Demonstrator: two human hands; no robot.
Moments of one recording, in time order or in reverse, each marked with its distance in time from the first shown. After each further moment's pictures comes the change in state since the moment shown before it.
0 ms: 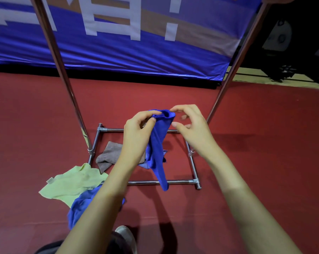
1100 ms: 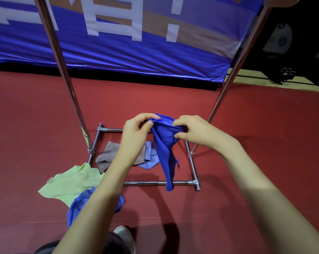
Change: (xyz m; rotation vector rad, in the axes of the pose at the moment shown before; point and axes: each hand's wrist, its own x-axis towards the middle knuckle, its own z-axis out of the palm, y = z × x) left_hand 0.006 -0.010 -0.007 -0.070 -0.082 0.008; right_hand 0.023 -0.001 -0.022 -0.528 -0.526 -0.097
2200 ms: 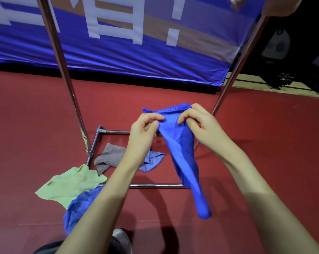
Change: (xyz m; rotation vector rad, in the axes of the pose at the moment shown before) left_hand -0.001 0.008 0.018 -0.158 0.037 -0.052; right_hand -0.019 0.000 -0.006 0.319 0.434 -0.091
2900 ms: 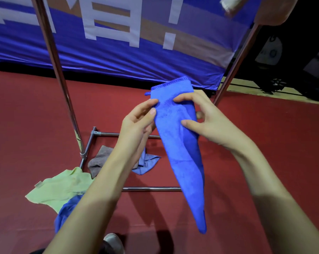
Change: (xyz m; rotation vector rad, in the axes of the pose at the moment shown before) left_hand 0.005 0.035 0.008 -0.463 -0.053 -0.091; right_hand 0.011 -0.030 -0.038 0.176 -0.154 -0.030
